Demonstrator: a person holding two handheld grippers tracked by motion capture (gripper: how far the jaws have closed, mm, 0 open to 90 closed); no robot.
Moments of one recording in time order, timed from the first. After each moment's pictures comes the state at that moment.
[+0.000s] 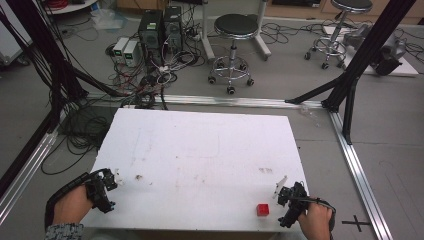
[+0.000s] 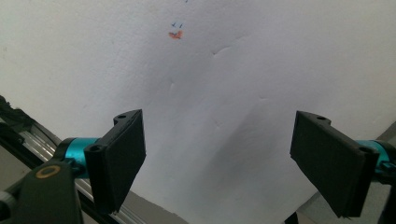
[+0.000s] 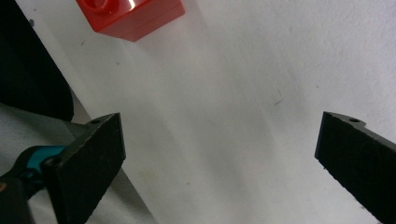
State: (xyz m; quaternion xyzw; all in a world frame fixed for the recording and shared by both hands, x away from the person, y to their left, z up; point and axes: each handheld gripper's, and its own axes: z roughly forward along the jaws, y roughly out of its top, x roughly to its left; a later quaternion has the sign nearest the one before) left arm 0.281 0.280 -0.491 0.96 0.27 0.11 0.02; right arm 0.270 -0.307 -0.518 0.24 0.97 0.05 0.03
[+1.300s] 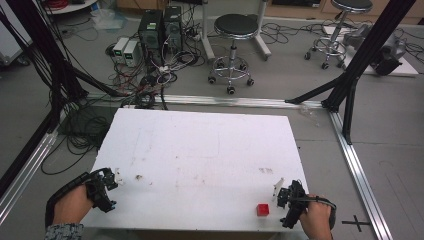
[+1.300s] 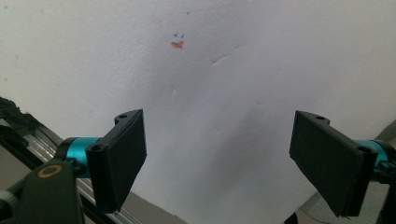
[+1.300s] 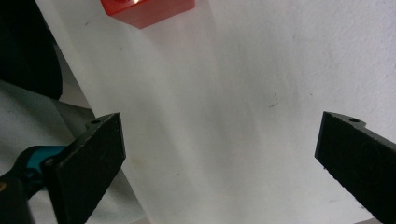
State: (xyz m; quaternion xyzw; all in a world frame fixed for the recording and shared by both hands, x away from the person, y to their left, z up) left arm 0.280 0.276 -0.487 0.96 0.27 0.12 0.03; right arm 0.271 -0.302 -0.514 0.17 0.98 0.02 0.04
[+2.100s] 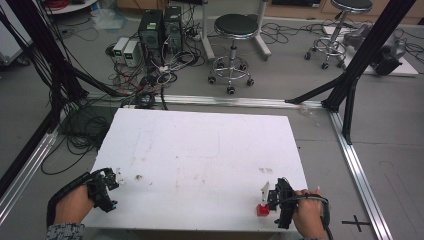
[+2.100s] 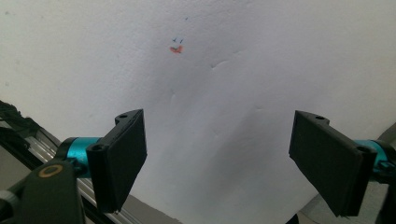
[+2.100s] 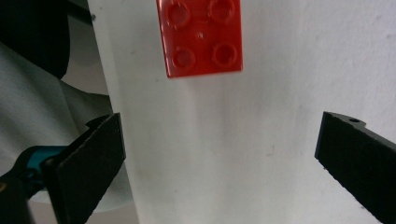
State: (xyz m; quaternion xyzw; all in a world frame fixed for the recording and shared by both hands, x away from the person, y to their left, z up) left arm 0.281 0.274 -0.487 0.96 0.26 0.12 0.03; right arm 0.271 -0.264 -0.504 0.05 1.00 0.00 0.04
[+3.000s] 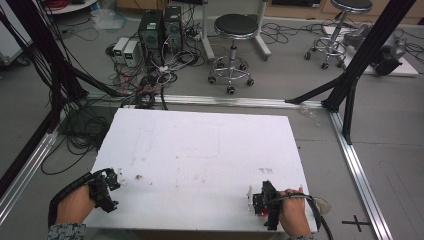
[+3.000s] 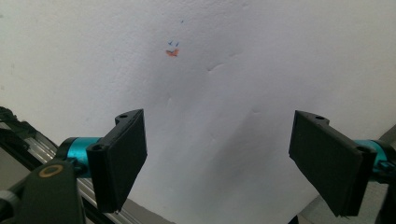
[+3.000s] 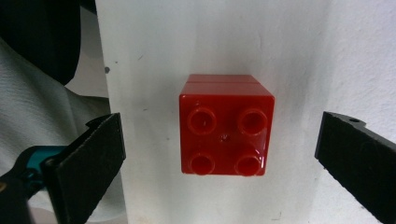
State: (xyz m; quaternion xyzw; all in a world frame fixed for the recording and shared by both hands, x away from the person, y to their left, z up) left arm 0.281 0.271 -0.489 0.96 0.26 0.12 0.03; right arm 0.274 -0.227 -0.525 0.00 1.00 -0.02 0.01
